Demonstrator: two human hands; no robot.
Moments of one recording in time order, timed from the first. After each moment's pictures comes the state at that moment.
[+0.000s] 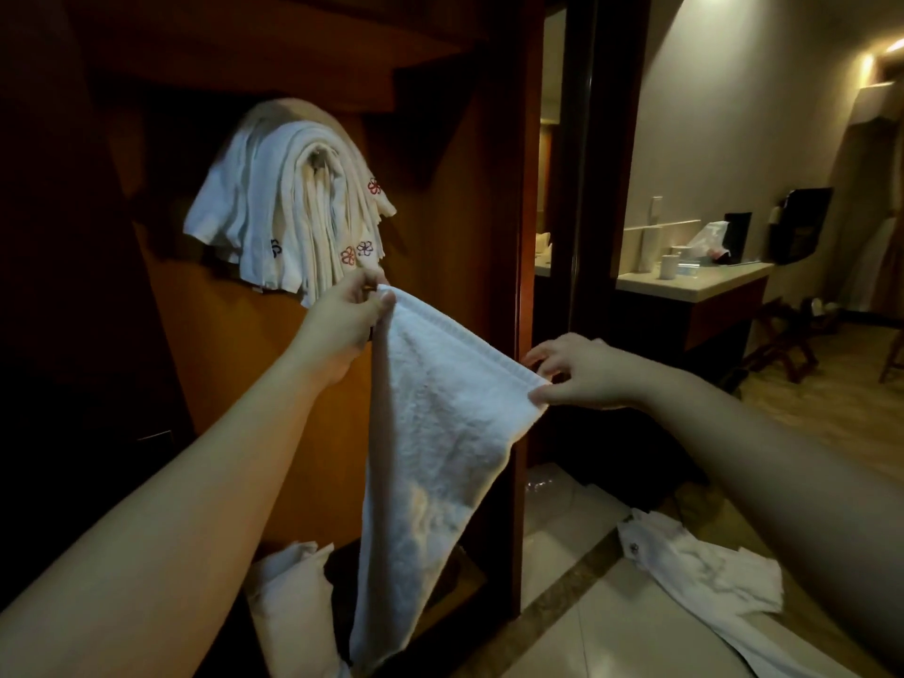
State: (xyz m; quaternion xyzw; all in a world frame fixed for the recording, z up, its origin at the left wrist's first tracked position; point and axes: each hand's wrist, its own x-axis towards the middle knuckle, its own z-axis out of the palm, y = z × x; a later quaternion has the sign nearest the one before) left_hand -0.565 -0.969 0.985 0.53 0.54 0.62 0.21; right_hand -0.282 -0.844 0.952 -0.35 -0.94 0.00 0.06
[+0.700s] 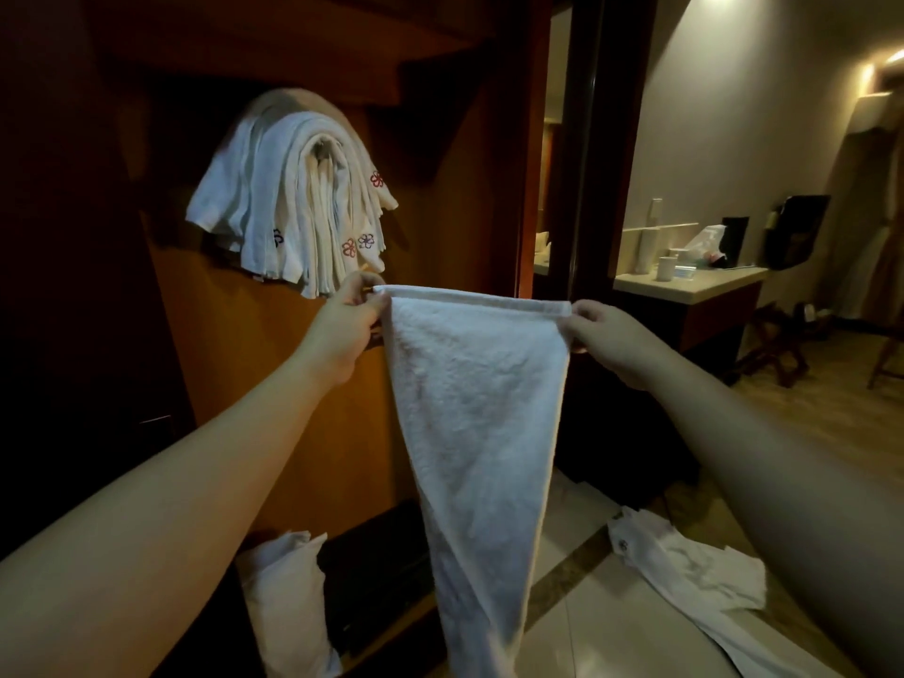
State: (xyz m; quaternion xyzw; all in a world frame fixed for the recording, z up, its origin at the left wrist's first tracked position) left_hand -0.564 -0.974 0.969 0.50 0.52 0.65 0.26; right_hand -0.278 -0.839 0.957 -0.41 -0.76 0.32 0.38
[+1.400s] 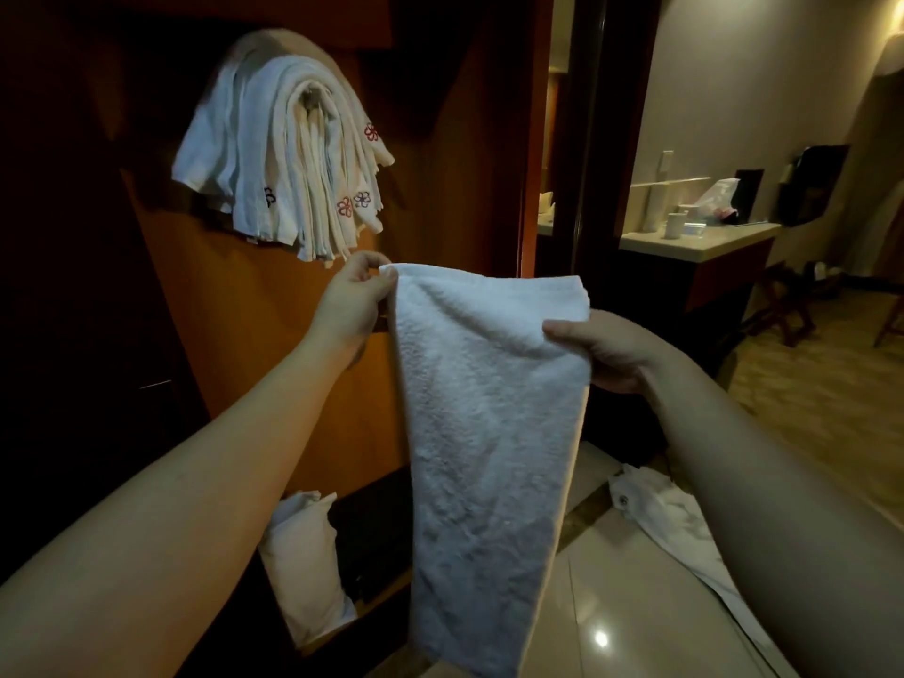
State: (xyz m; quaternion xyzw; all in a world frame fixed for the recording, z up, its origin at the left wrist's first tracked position) left_hand -0.548 -0.977 0.949 0.49 0.53 0.64 0.24; right_hand -0.272 -0.864 0.916 -0.25 -0.65 0.66 0.30
